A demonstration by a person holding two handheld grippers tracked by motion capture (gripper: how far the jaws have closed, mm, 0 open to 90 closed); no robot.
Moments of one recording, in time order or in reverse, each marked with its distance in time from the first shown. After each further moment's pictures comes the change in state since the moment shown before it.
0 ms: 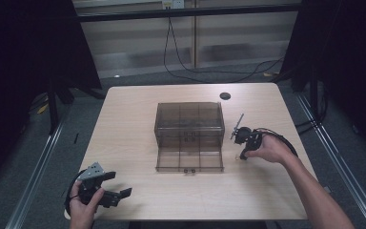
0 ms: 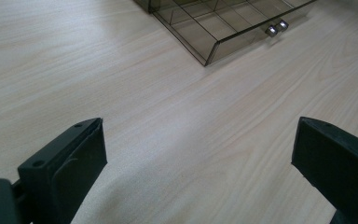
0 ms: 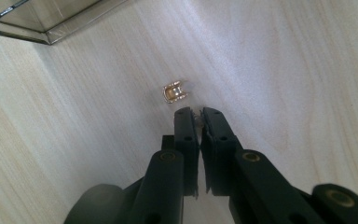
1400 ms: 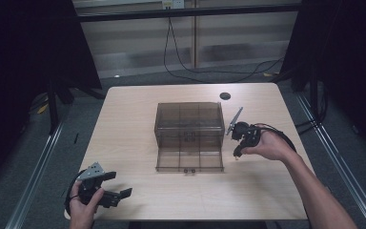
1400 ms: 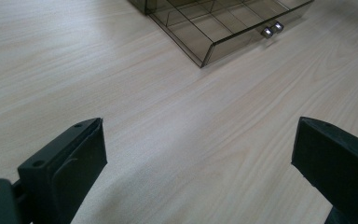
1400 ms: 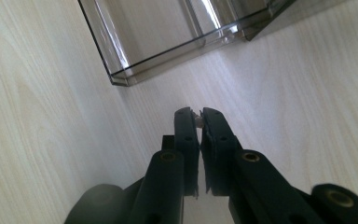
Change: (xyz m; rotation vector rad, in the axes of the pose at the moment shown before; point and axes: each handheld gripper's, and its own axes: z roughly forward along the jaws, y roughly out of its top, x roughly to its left) left arm -0.001 0.000 0.000 -0.004 -0.010 0.004; right arm 0.021 0.015 -0.040 -0.102 0.031 -0.053
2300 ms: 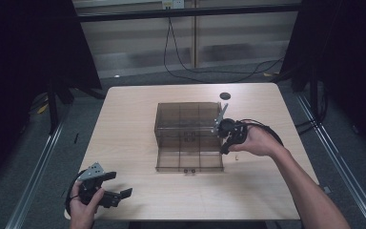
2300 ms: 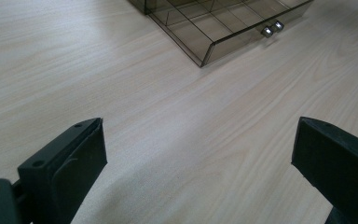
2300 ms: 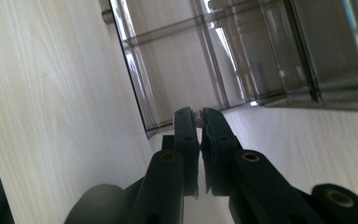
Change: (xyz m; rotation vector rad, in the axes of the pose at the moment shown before) left arm -0.001 0.000 0.000 0.004 0.003 0.002; right arm 0.017 0.041 -0.009 -0.023 0.032 -0.111
